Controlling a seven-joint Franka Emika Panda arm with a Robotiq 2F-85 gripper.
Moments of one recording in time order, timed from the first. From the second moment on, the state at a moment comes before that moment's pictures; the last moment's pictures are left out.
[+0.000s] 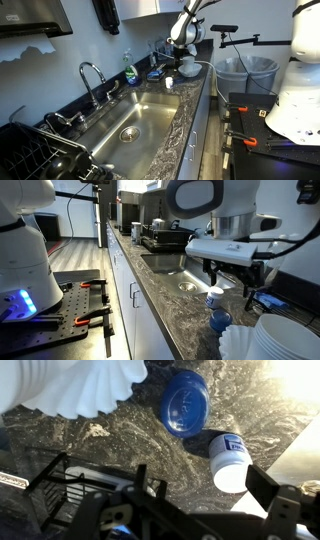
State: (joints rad) arm -0.50 0.21 0.02 -2.31 0.24 2.86 -0.99
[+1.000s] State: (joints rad) arm -0.47 0.08 0.08 -2.37 0.29 2.86 -0.91
